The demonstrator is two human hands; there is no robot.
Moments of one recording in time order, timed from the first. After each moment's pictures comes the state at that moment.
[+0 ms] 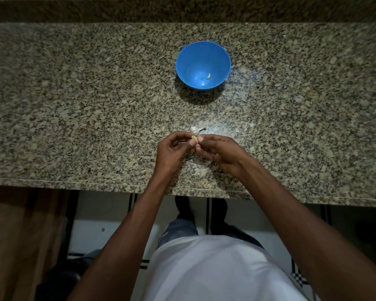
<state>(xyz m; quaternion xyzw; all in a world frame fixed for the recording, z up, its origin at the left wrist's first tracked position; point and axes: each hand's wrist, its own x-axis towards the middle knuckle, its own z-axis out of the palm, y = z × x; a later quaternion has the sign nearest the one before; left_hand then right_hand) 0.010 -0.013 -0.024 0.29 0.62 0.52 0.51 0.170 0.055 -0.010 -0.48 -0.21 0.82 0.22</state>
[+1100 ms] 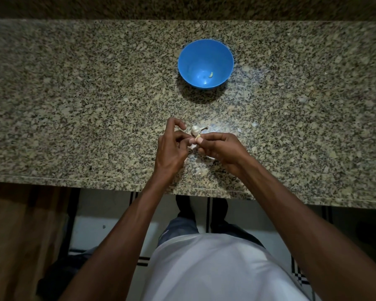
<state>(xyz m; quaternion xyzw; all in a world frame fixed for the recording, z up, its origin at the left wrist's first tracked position) 0.009 -0.006 -0.008 0.46 0.72 0.40 0.33 0.167 0.058 -0.015 -0.51 -0.31 0.77 0.21</state>
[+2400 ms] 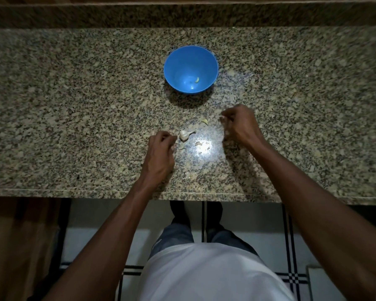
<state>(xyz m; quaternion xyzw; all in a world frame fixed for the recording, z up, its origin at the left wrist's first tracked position) -0.008 -0.005 -0.047 0.62 0.73 0.20 0.21 0.218 0.136 -0.012 -0.57 -0.75 0.29 0.14</state>
